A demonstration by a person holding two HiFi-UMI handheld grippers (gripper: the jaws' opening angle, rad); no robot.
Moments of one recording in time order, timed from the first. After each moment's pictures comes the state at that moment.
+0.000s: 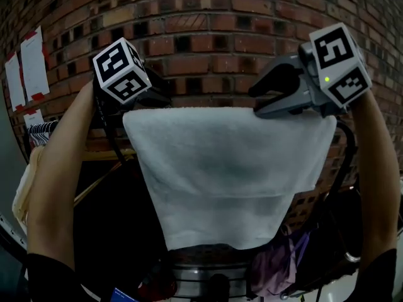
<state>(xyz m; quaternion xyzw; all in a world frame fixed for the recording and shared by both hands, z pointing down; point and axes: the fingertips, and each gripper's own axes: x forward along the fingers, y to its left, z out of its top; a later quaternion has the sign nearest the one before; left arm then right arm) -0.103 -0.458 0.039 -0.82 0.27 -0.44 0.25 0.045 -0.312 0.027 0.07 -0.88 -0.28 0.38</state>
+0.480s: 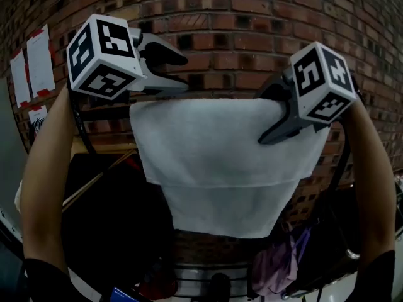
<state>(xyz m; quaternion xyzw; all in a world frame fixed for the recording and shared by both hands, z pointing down) -0.041 -0.330 -0.011 -0.83 0.19 -0.35 0.39 0.059 -0.312 0.094 0.08 -0.82 -0.27 0.49</state>
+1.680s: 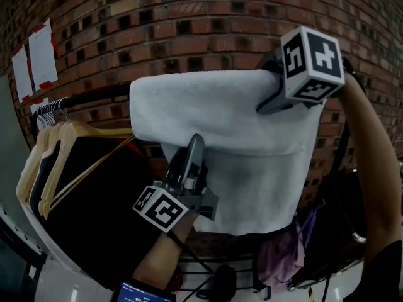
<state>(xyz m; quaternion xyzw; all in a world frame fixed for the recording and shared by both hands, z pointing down) -0.057 -0.292 0.156 -0.87 0.27 0.42 -0.01 0.067 -0.325 0.103 0.17 -0.76 -0.33 0.53</state>
